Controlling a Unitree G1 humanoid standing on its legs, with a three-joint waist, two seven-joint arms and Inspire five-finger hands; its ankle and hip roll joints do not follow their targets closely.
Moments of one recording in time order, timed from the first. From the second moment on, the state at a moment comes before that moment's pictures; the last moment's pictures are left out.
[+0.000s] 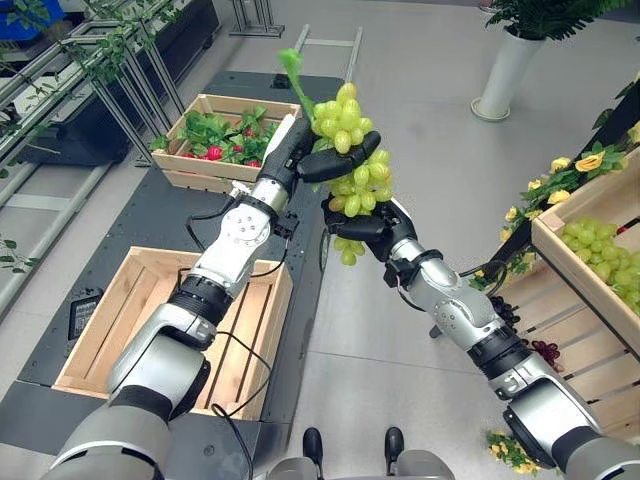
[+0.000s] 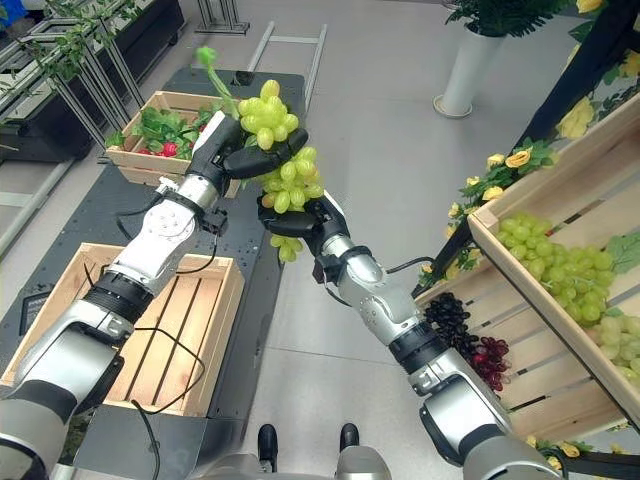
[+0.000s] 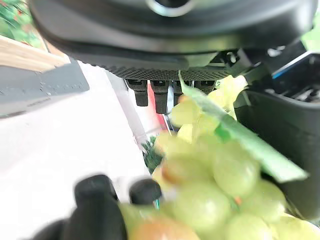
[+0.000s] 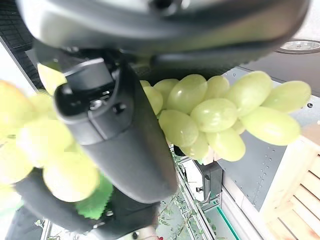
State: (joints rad) left arm -0.90 0.50 -0.45 0.62 -0.38 -0.18 0.04; right arm -0.67 -0.33 0.50 0.27 0.83 0.10 -0.12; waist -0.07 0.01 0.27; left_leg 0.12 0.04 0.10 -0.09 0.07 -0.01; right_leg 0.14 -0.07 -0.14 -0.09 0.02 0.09
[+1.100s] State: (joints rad) left arm -0.57 0.50 -0.32 0.71 -0.60 -0.11 -0.33; right arm -0.55 -0.36 0.48 0.27 0.83 0.10 -0.11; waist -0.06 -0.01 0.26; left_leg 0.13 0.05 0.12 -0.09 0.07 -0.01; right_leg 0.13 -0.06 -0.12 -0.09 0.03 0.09
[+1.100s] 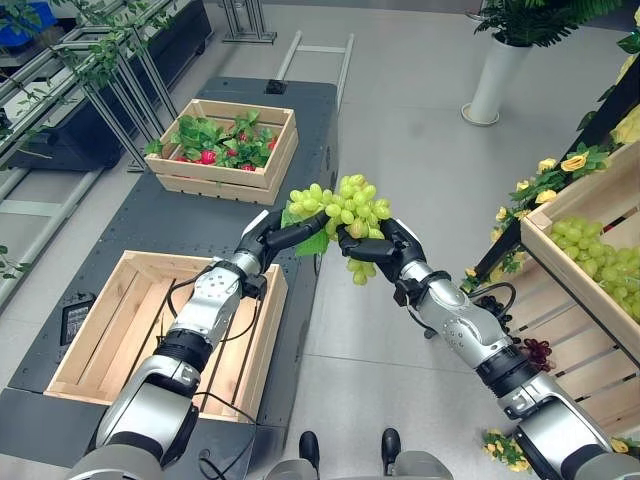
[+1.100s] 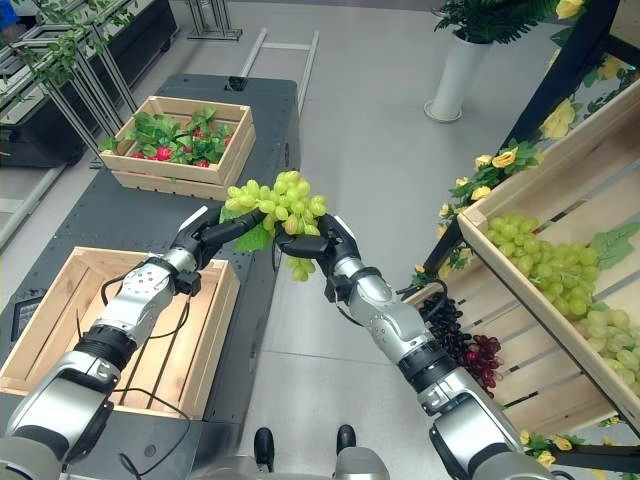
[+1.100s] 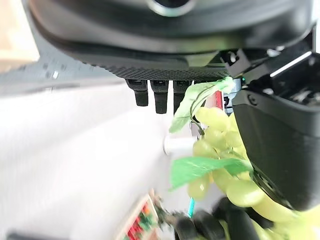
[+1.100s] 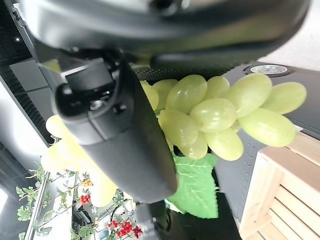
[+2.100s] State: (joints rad) left arm -0.15 0.19 -0.19 0.60 -1.18 0.01 -0.61; right arm -0.44 -0.34 0.34 0.12 0.75 0.05 -0.10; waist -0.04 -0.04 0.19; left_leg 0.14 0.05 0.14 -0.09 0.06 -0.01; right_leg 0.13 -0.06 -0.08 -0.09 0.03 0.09
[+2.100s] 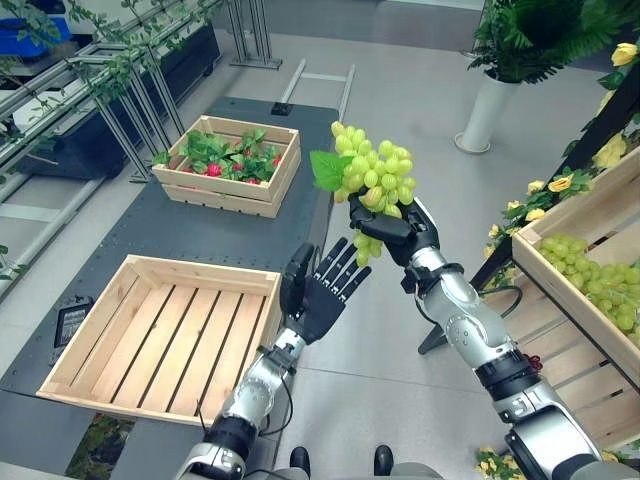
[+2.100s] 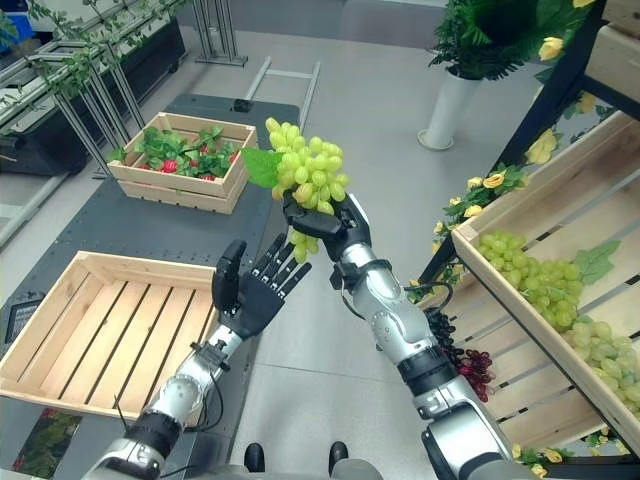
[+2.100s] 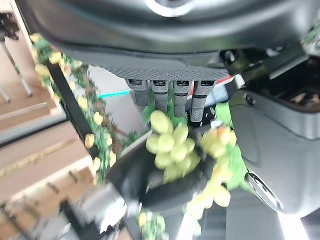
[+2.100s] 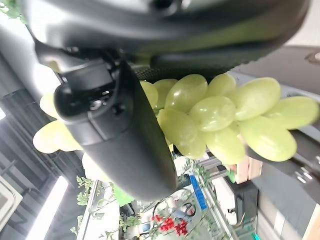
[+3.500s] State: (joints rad) left arm -0.07 0.21 -0.27 1.28 -0.20 -0.14 0.03; right arm 0.10 -0.79 -0.02 -0.22 0.68 0.08 0.33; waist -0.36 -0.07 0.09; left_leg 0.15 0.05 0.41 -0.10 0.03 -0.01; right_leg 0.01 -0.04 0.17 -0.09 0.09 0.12
